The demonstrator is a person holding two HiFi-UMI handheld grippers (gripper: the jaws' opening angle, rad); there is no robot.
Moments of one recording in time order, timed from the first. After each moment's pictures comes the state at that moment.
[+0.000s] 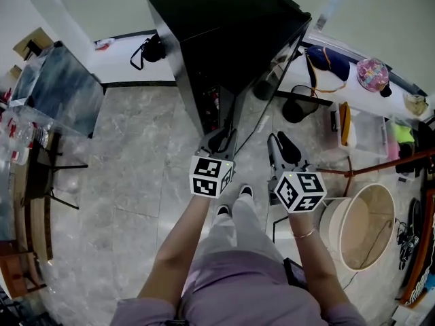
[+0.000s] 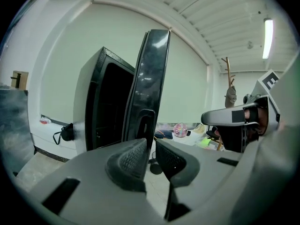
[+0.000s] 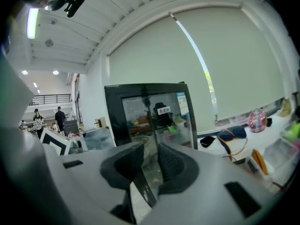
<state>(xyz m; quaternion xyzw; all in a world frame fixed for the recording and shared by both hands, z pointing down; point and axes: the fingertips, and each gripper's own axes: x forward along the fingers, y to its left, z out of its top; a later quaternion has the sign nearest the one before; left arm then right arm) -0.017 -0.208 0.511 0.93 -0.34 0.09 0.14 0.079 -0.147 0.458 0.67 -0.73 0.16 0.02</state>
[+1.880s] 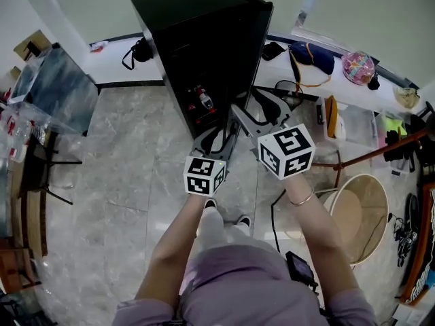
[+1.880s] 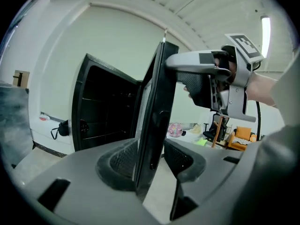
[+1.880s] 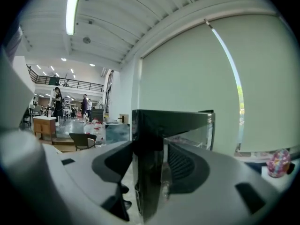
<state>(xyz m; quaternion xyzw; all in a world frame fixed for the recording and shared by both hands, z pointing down) 0.038 -0.118 0.509 0.93 -0.34 0.09 0.14 0.074 -0.135 0.368 0.55 -0.83 0.04 0.09</state>
